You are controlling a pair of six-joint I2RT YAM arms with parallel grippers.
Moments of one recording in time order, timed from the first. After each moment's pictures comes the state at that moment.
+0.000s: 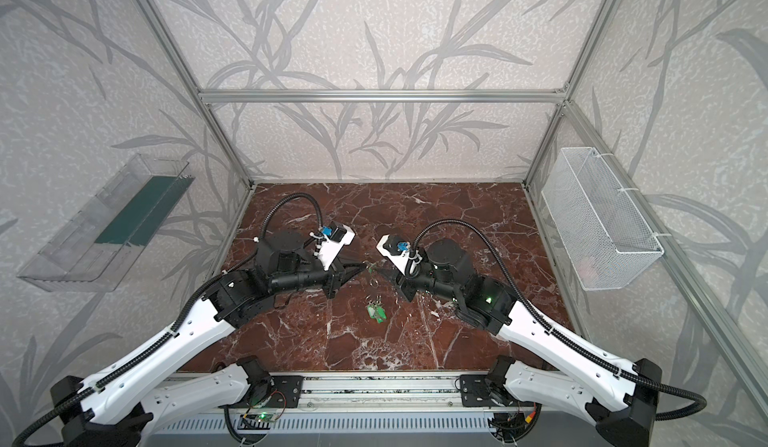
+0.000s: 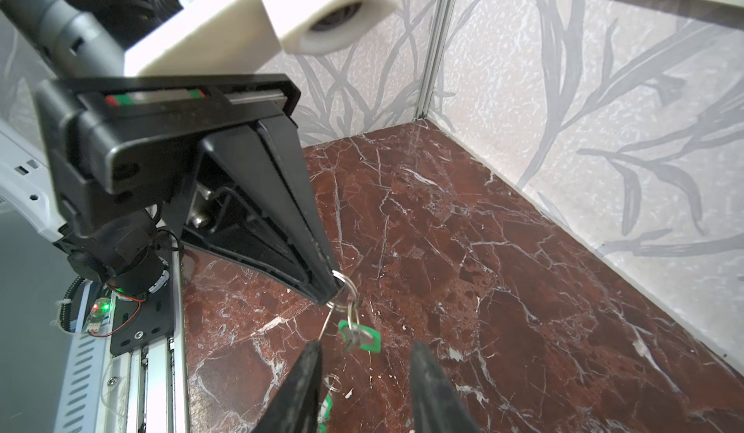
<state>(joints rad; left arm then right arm) -0.75 0.98 0.99 -0.43 0.35 -0.14 0.89 0.99 0.95 -0.26 -0.16 -0.12</state>
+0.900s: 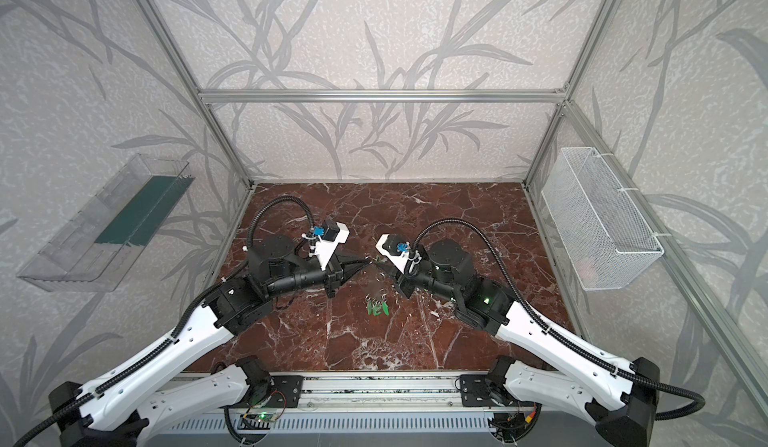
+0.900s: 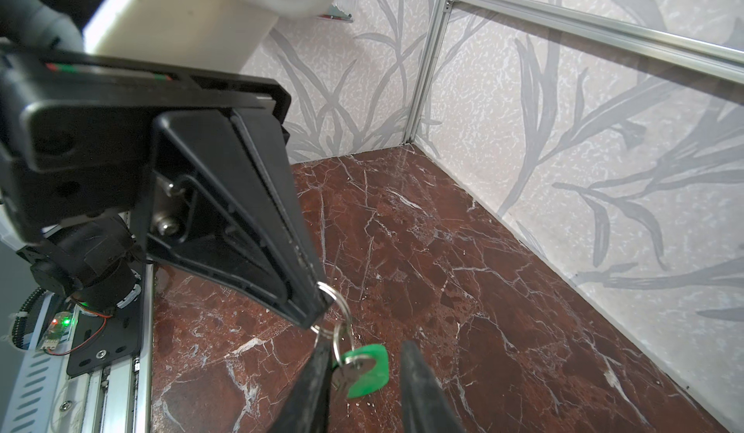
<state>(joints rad) -0.75 0.94 0.92 -0.23 0.41 -0.18 0.89 0.99 0.93 -0.16 -0.15 -0.19</state>
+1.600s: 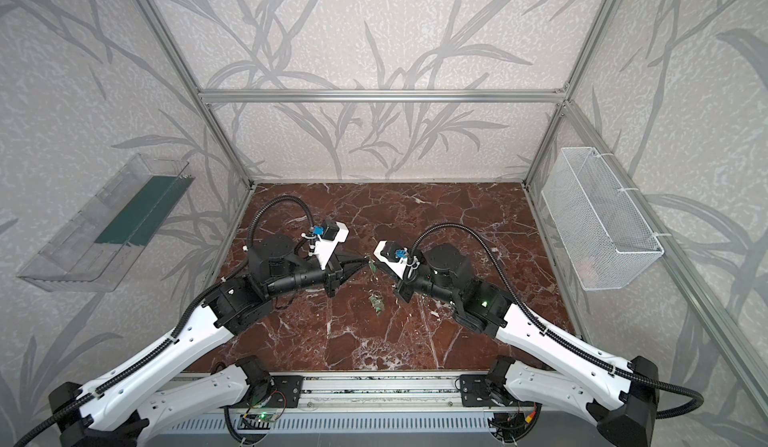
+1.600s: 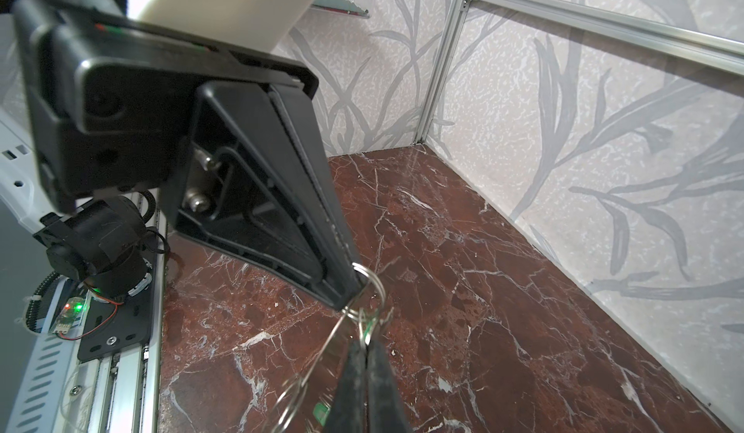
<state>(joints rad) -0.74 0.94 0.92 -0.24 0.39 -0.19 0.91 0.99 0.88 -0.13 -0.17 -0.20</state>
